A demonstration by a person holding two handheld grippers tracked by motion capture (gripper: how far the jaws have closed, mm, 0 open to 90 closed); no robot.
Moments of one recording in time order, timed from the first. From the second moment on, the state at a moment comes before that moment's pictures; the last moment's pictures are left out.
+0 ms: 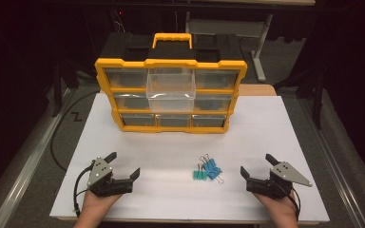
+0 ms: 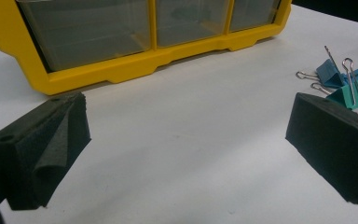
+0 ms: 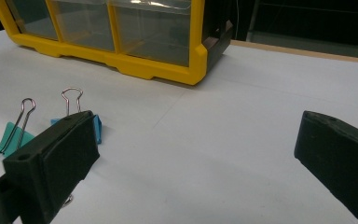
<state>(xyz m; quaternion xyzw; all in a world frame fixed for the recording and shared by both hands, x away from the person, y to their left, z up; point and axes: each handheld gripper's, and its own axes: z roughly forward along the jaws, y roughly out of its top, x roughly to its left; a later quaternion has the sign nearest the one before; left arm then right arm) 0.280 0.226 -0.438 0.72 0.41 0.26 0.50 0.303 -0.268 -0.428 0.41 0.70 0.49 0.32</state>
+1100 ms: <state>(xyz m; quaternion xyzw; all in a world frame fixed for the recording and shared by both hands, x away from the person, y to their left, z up) 0.281 0.226 -0.439 0.72 0.41 0.26 0.50 0.304 -0.267 -0.429 0.42 0.71 0.48 0.30</state>
